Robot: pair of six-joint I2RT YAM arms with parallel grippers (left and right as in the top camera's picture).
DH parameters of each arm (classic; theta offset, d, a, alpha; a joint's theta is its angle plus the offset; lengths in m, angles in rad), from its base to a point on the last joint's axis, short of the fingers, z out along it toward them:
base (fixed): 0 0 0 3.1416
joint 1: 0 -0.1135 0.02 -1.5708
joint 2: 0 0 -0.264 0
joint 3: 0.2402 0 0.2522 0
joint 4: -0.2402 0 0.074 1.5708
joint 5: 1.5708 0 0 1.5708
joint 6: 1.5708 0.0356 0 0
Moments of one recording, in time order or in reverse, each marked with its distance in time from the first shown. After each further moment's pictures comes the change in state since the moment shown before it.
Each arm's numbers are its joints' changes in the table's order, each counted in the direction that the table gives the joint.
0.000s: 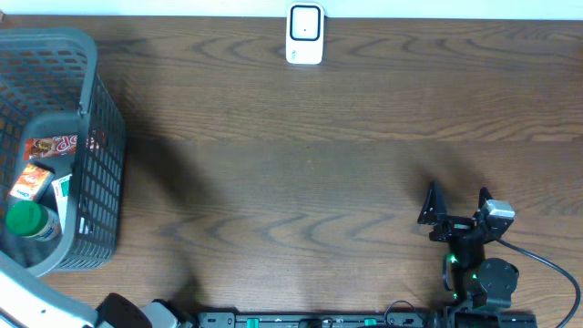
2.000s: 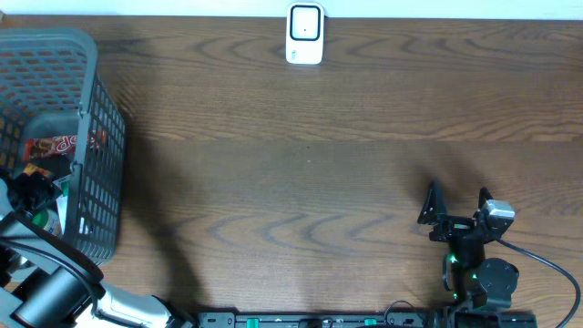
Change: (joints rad) left arm -0.001 -0.327 -0.631 0.620 -0.045 0.684; right arm 0.000 0.000 0.000 0.000 0.000 0.000
